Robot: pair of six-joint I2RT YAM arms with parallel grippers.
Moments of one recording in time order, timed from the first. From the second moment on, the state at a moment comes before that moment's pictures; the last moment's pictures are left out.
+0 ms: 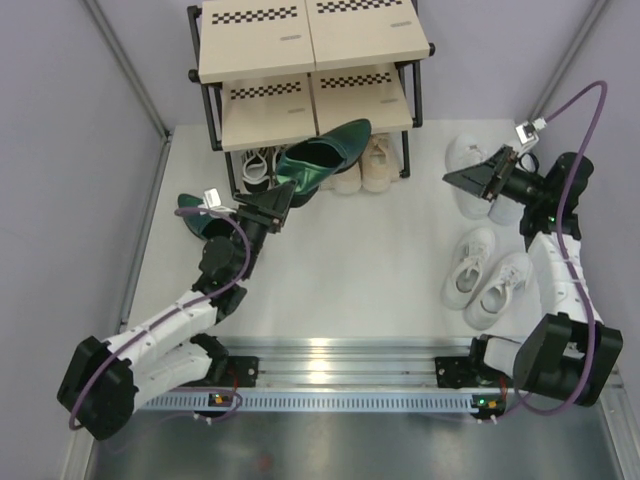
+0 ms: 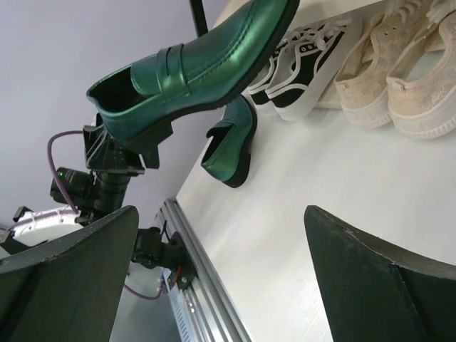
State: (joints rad) left arm -0.64 0.94 0.43 0.84 -0.25 -1.24; right arm -0.25 1.20 0.92 0.24 -1.22 0.80
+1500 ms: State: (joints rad) left arm -0.18 1.43 0.75 0.99 -0.43 -1.25; right arm -0.34 1.18 0.82 0.28 -1.25 0.80
